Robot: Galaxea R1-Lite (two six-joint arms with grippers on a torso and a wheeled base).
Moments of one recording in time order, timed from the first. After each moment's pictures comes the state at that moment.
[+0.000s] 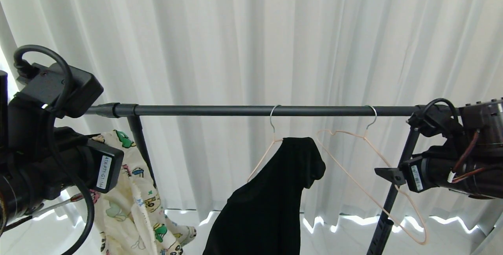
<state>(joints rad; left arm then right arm) -0.56 1.18 -0.83 0.08 0.54 0.18 0.41 1.46 -0.76 -0.09 -0.11 0.00</state>
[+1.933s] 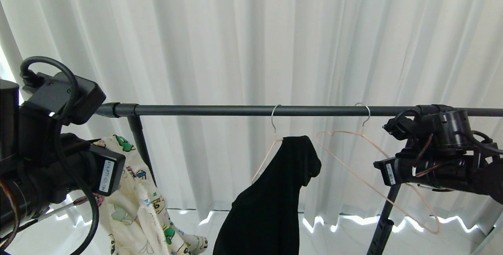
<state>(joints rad) -0.55 1.19 -0.79 0.05 0.55 0.18 0.33 1.67 -0.76 -0.29 0.00 0.00</state>
